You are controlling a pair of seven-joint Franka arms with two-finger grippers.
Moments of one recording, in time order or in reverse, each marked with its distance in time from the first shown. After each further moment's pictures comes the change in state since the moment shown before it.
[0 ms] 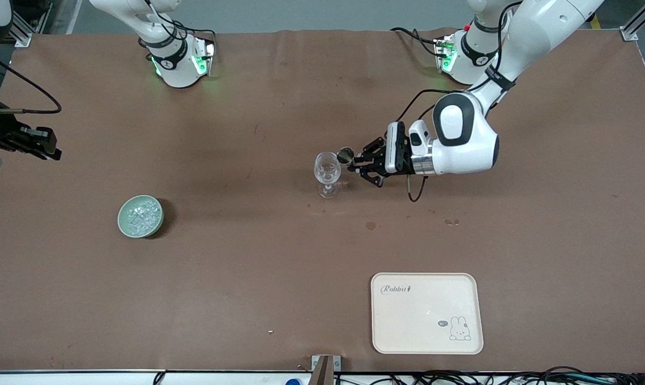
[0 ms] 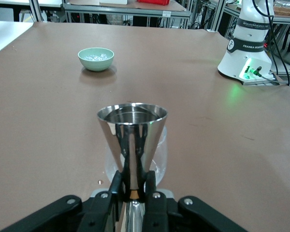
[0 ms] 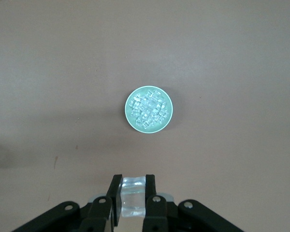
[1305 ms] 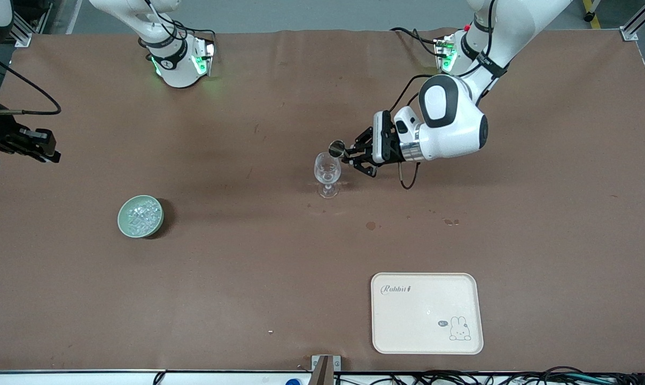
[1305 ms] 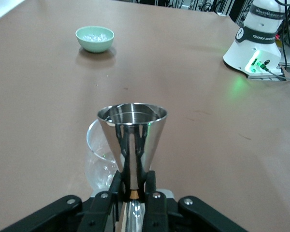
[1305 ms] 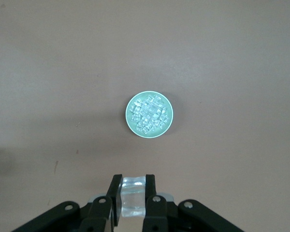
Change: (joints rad) left arm -0.064 -0.058 -0.006 -0.033 0.054 0.081 -0.184; right arm 0.000 0.000 0.002 -0.002 0.000 0.024 -0.001
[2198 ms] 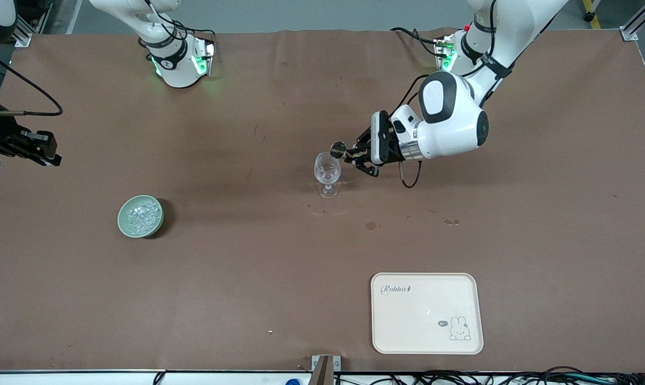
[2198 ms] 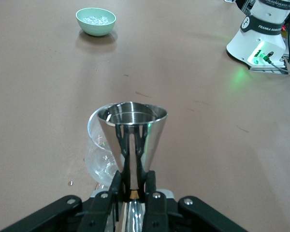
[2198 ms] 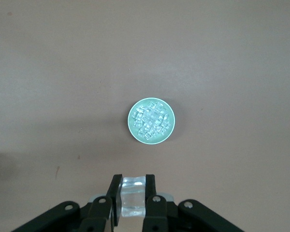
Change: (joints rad) left arm -0.003 -0.019 0.000 0.001 0.092 0.001 -0.132; right arm 0.001 0.000 0.008 -0.002 0.000 0.029 0.000
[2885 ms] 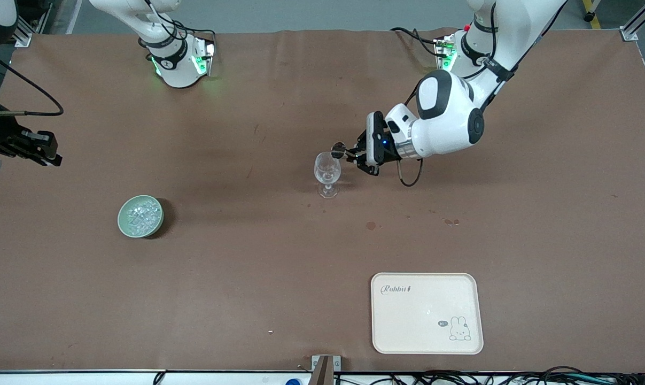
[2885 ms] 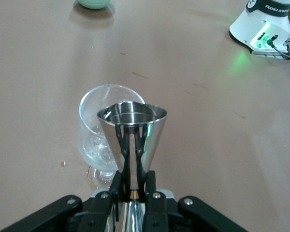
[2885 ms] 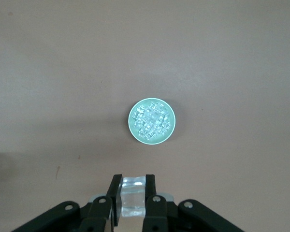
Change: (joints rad) left arm -0.010 0.000 0.000 0.003 0.174 0.000 -0.186; right arm 0.000 0.000 0.001 0.000 0.000 0.002 0.000
